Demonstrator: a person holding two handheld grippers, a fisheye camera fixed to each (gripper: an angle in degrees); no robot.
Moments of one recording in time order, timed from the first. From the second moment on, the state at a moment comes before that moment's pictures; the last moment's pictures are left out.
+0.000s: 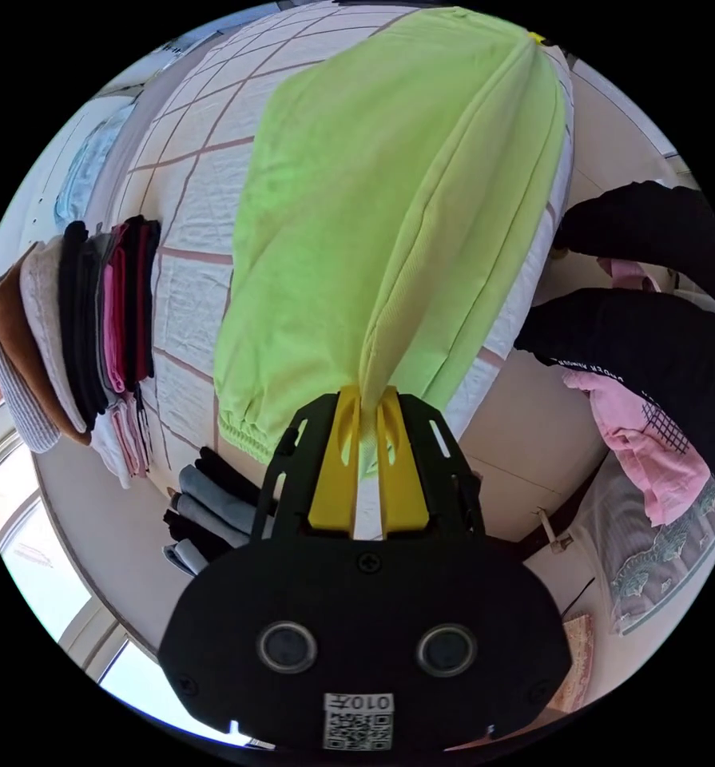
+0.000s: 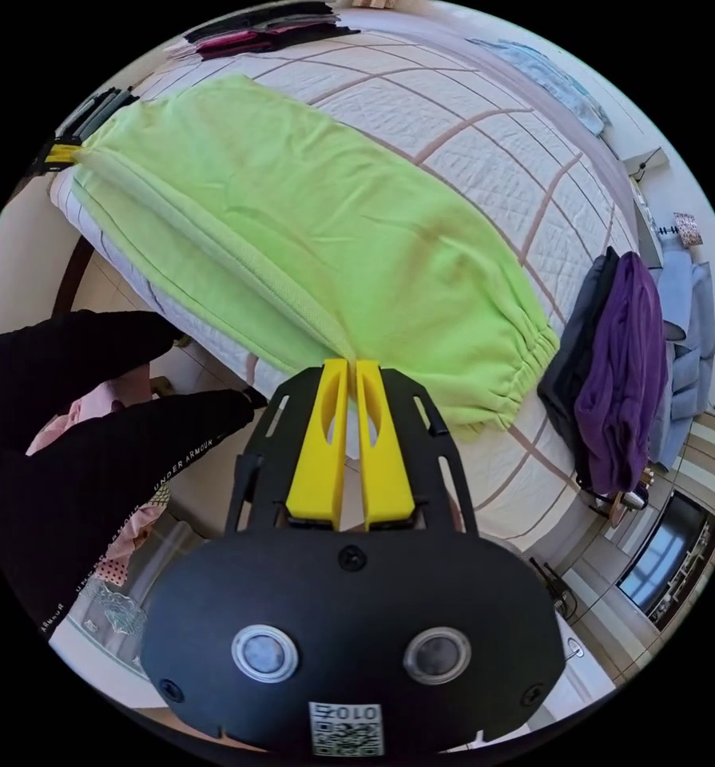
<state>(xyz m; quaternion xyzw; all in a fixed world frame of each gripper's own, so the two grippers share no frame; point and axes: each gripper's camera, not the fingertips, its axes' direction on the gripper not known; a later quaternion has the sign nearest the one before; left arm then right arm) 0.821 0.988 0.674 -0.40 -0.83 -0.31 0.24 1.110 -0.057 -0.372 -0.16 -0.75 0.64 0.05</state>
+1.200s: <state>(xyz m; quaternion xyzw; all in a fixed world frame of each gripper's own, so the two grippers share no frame) 0.739 0.981 0.658 -0.26 -0.81 -0.35 0.39 0.989 -0.025 -0.604 -0.26 -0.63 0.68 -0.27</state>
